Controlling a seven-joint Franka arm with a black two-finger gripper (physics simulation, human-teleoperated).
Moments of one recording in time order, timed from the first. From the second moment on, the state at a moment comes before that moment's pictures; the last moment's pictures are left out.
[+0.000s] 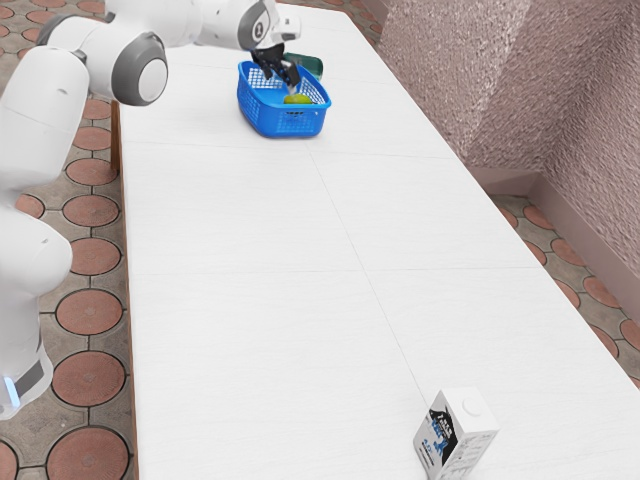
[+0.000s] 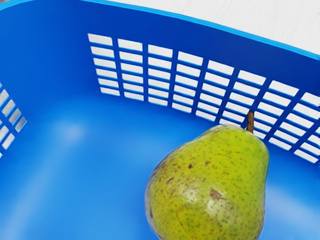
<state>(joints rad) 0.89 0.58 -0.09 -1.27 -0.19 2.34 0.40</state>
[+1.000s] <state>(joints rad) 0.89 0.58 -0.13 -1.31 -0.31 2.35 0.65</state>
